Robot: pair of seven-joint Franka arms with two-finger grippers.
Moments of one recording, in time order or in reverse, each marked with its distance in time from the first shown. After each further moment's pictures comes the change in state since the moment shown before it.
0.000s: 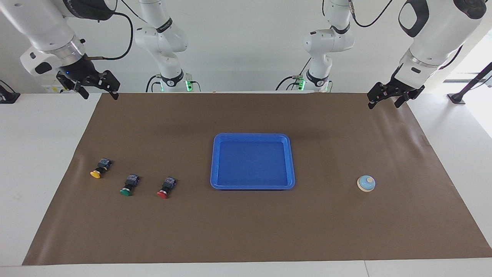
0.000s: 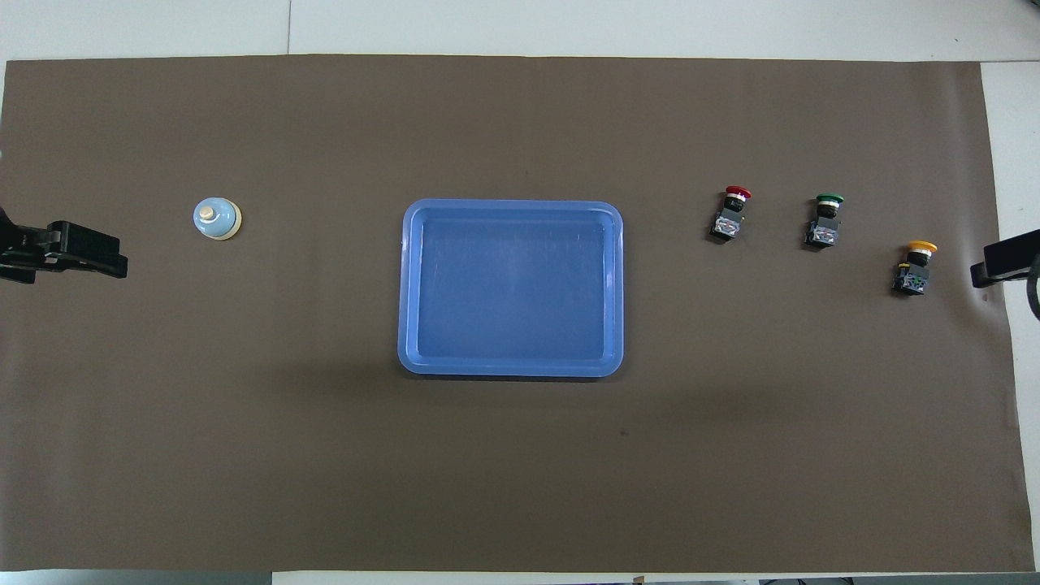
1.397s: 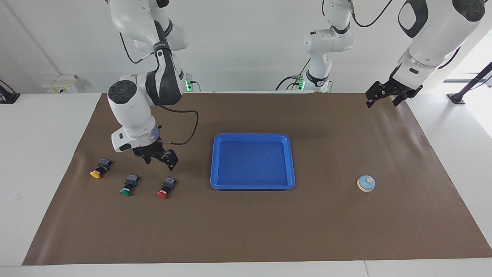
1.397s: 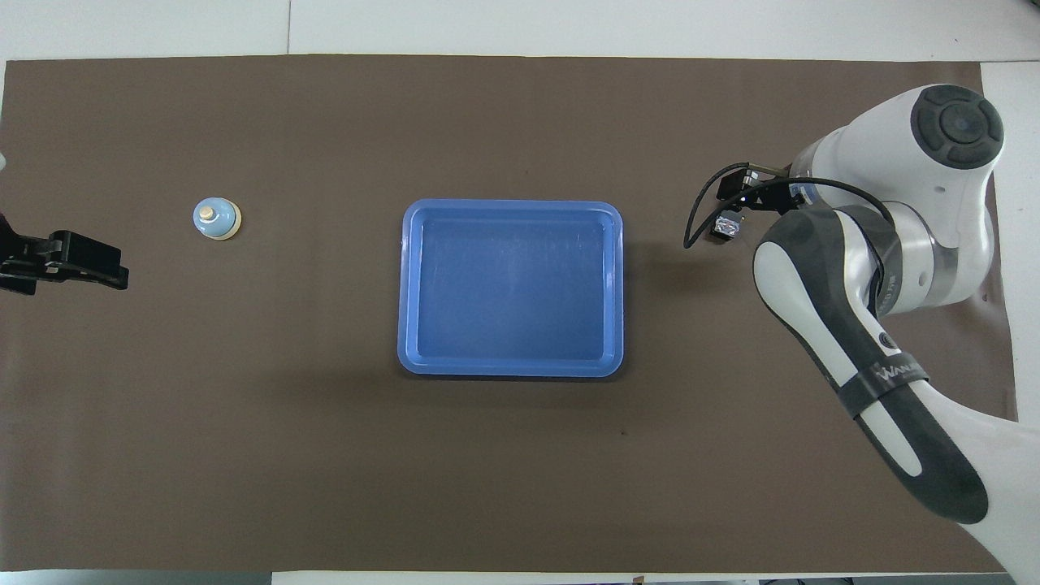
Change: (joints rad) left arm 0.000 0.000 -0.001 0.000 0.000 -0.028 0.001; right arm 0.220 0.311 0.013 -0.244 -0.018 0.731 0.473
